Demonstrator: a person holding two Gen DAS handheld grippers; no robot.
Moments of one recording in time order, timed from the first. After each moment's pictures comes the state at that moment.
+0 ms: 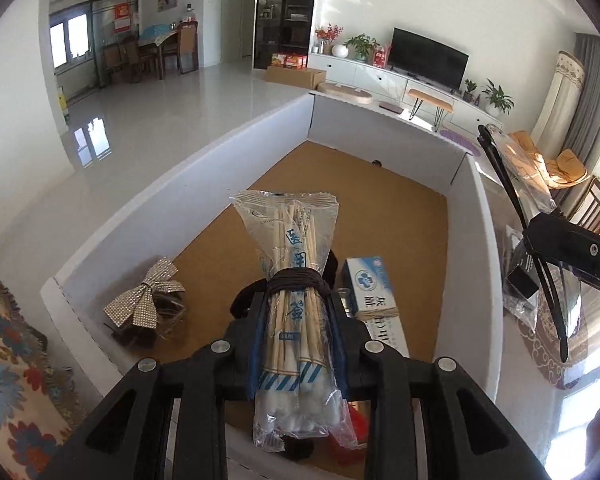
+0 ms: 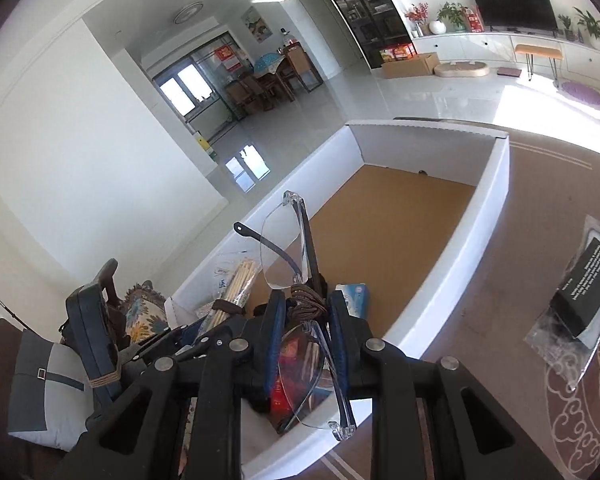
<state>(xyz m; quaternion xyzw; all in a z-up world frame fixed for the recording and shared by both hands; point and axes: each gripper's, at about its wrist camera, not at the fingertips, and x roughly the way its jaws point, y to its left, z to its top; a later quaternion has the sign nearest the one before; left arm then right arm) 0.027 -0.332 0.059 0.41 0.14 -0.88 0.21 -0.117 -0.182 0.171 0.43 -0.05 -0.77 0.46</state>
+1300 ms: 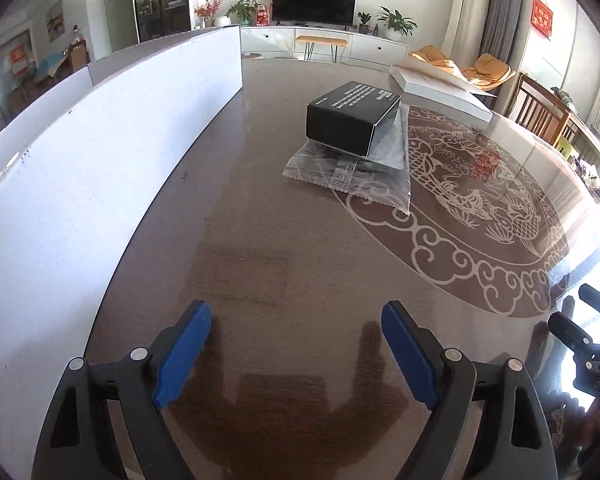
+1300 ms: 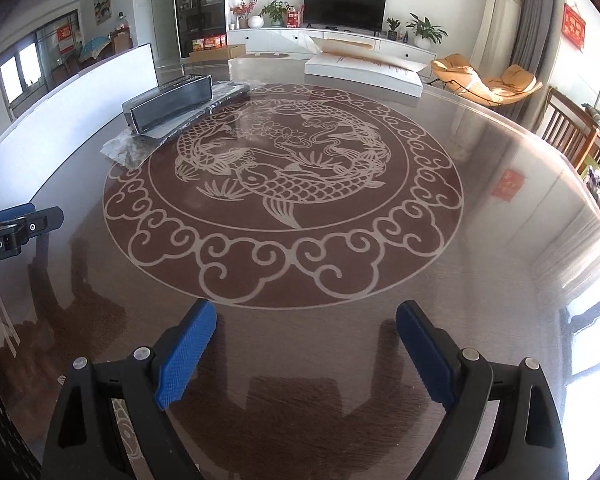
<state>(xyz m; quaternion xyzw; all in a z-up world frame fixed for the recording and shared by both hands) -0.046 -0.068 -0.036 0.45 0.05 -0.89 0.05 -0.102 0.169 0.022 0.44 0.09 -0.89 0.11</state>
